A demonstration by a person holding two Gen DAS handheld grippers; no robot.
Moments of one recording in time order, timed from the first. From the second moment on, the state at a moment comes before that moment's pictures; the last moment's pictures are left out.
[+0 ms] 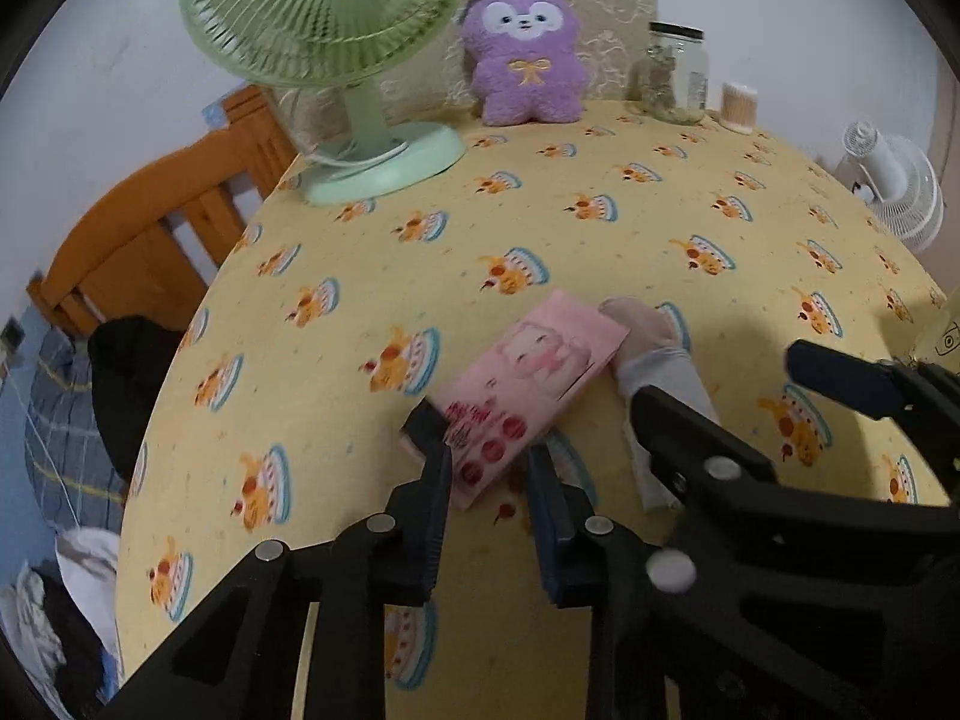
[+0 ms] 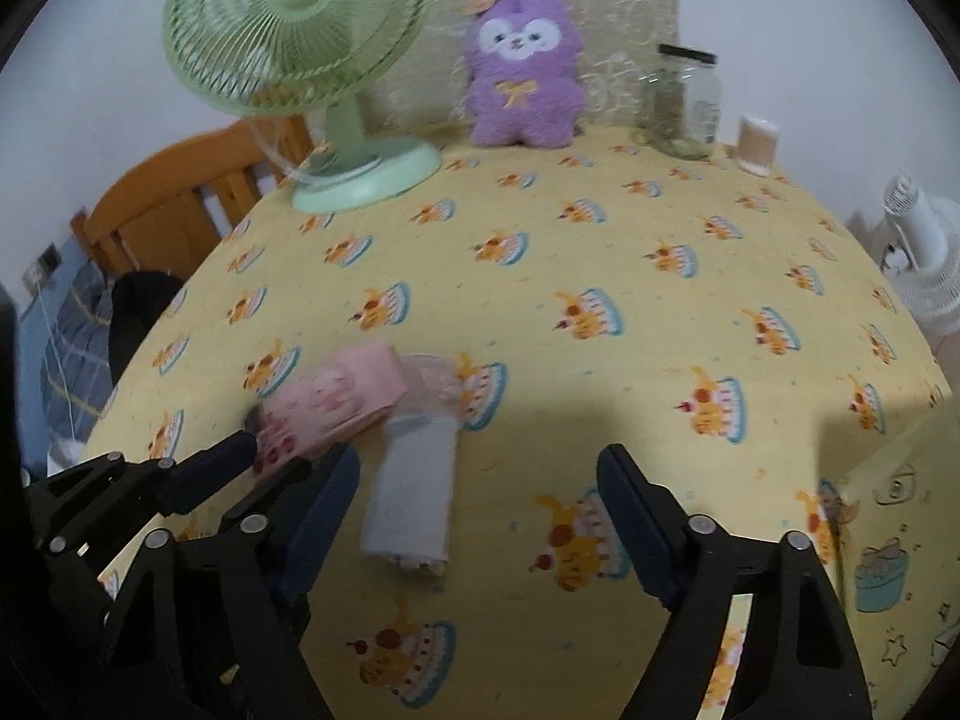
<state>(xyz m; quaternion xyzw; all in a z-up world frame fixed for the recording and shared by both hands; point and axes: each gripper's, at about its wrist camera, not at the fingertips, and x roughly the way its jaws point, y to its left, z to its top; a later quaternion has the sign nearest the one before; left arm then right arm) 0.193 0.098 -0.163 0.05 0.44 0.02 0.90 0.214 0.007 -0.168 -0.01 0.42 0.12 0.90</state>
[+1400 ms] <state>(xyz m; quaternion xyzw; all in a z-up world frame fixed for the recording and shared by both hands) 0.190 0.074 -0.160 0.03 0.44 -0.03 0.90 0.213 -0.010 -0.169 0.01 0.44 0.09 0.89</state>
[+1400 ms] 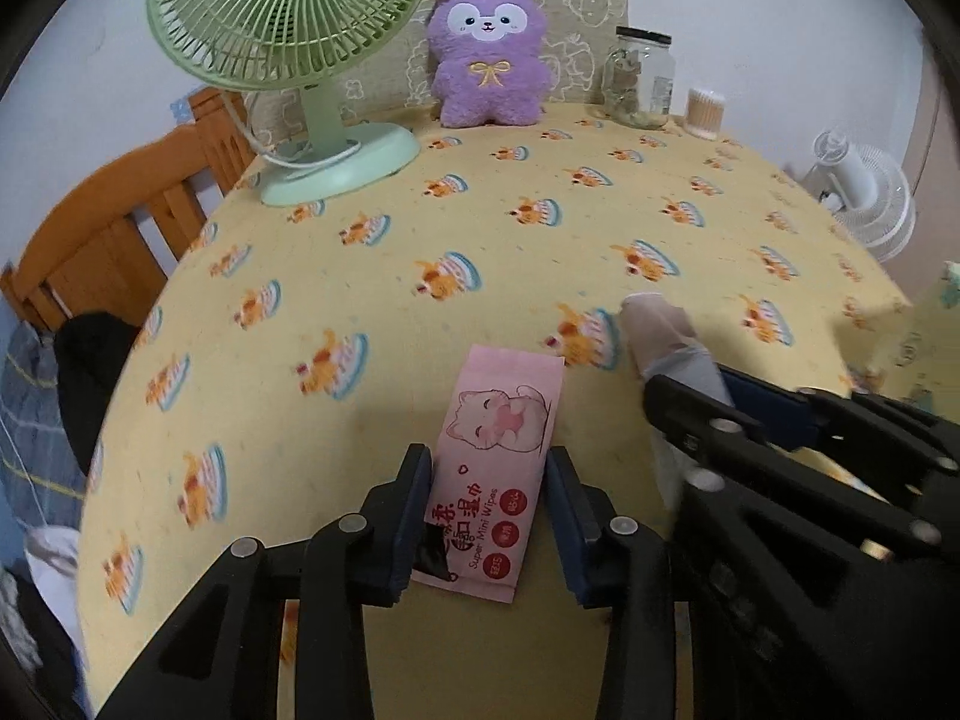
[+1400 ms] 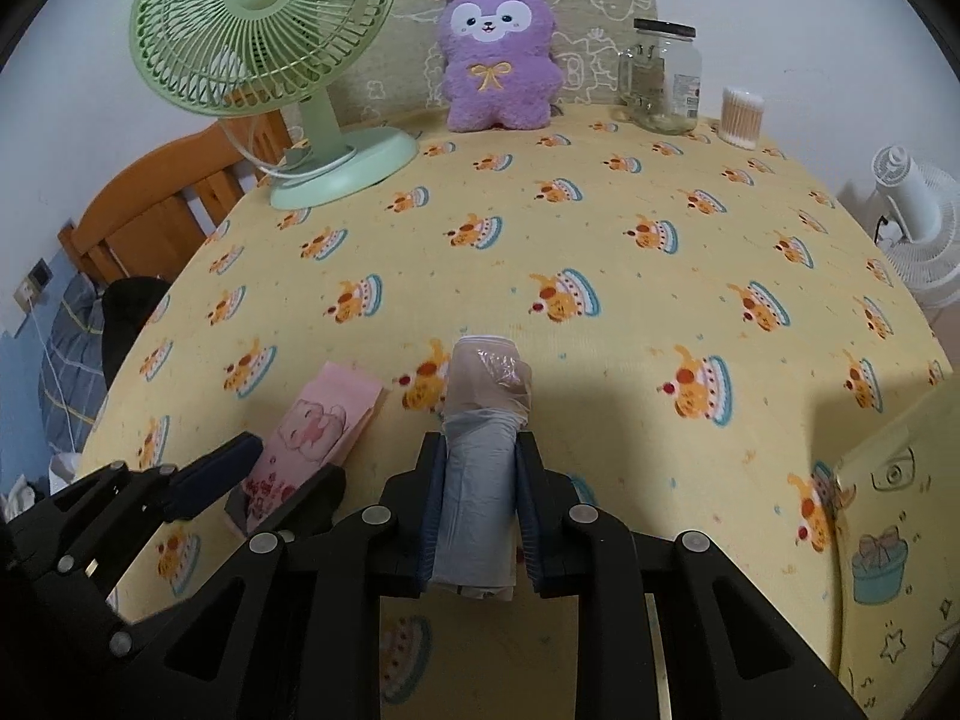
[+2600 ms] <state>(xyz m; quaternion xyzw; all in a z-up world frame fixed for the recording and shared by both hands) 0.097 0.067 -0.068 0.04 0.32 -0.02 0.95 0.110 -0.016 -0.065 -0.03 0.32 0.09 0.94</state>
